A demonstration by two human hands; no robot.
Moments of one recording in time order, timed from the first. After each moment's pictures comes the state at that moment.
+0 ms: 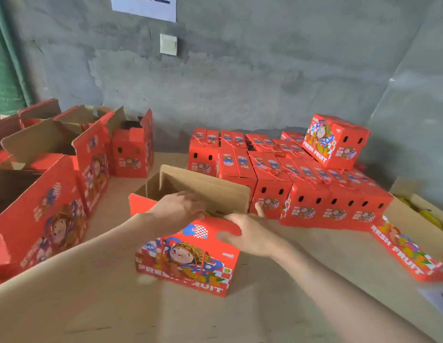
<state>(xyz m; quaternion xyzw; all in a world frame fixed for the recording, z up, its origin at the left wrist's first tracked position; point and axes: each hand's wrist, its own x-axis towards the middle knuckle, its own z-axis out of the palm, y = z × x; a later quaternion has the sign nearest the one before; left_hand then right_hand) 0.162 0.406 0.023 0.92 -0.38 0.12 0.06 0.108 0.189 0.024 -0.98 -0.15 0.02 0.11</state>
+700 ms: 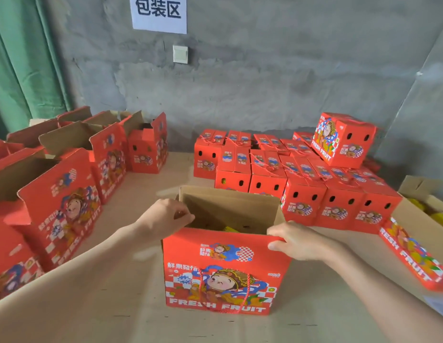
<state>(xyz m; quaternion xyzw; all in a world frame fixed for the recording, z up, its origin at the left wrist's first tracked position) 0.069 0.346 0.022 0.95 -0.15 0.08 0.25 0.049 0.026 0.036 -0.96 -0.21 0.12 0.11</state>
